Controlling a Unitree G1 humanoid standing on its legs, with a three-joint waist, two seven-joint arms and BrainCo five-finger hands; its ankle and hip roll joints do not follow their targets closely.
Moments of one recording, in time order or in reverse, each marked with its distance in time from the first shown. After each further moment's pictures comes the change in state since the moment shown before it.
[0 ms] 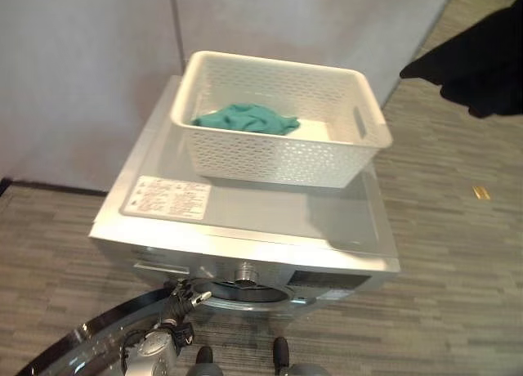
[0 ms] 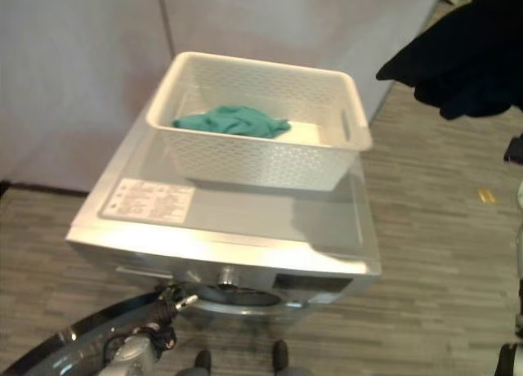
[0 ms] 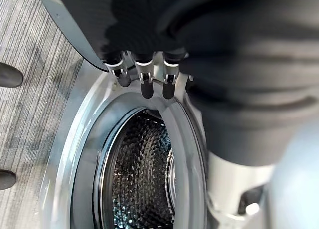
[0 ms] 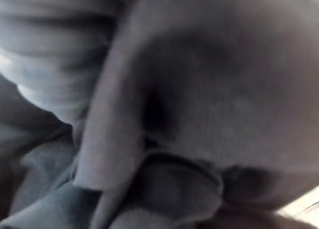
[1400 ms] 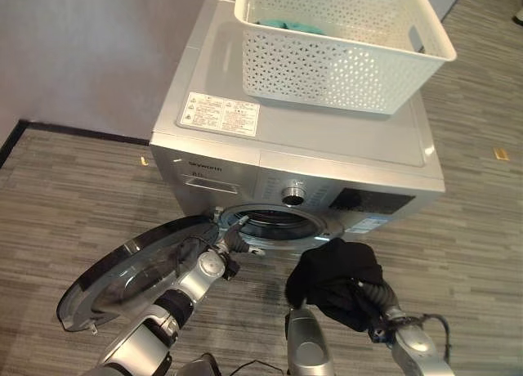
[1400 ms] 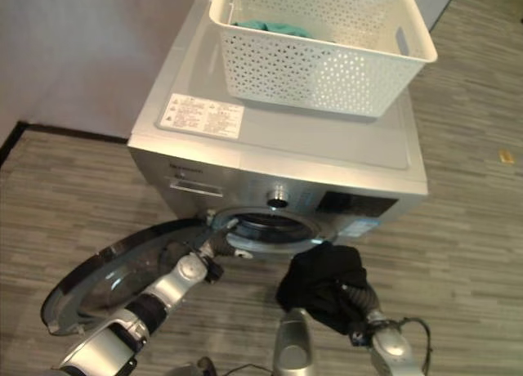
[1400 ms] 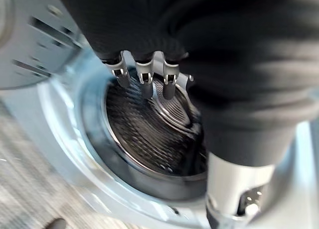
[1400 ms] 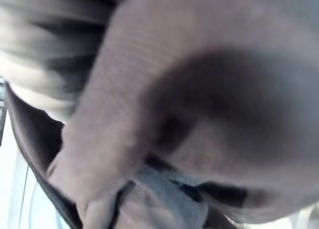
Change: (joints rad) left arm -0.678 0.009 -0.472 0.072 0.458 -0.028 0.001; right arm 0.301 0.503 0.526 0.331 0.160 0.101 0.443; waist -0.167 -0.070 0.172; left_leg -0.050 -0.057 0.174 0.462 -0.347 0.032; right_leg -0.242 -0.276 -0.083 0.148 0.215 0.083
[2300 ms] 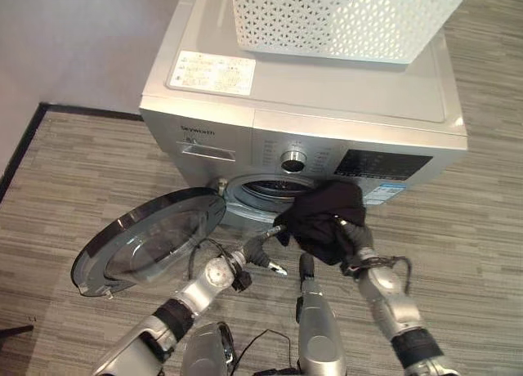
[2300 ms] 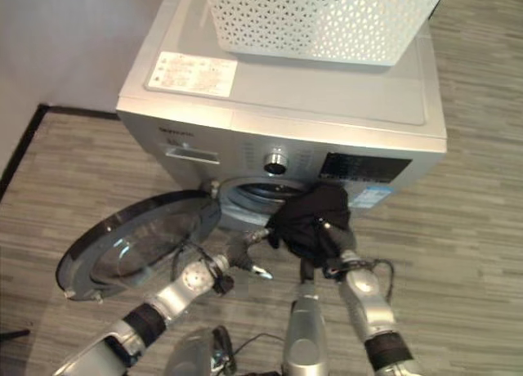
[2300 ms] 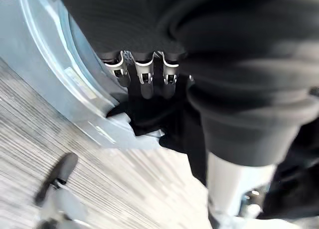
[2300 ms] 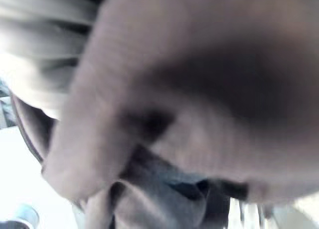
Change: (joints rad) left arm 0.076 -0.082 -0.072 0.057 0.172 -0.067 -0.061; right arm -0.249 0.123 0.181 0.059 0.349 -0.085 -0.054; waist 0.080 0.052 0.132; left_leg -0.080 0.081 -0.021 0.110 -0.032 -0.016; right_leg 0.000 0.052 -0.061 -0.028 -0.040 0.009
